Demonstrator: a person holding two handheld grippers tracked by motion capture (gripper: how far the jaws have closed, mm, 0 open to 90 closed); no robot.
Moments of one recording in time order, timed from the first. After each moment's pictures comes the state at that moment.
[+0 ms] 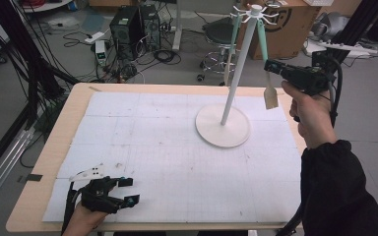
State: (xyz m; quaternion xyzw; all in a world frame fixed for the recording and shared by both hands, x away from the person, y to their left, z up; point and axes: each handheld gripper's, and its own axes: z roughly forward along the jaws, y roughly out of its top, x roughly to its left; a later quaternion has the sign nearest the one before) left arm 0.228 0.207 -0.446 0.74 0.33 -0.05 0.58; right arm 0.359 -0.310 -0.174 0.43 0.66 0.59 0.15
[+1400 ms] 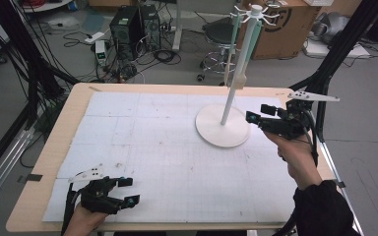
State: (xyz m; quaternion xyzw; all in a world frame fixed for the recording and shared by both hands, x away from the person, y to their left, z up) left arm 0.224 0.204 -0.442 0.74 0.34 -0.05 0.58; right arm 0.322 -0.297 -0.267 0.43 0.71 0.53 0.13
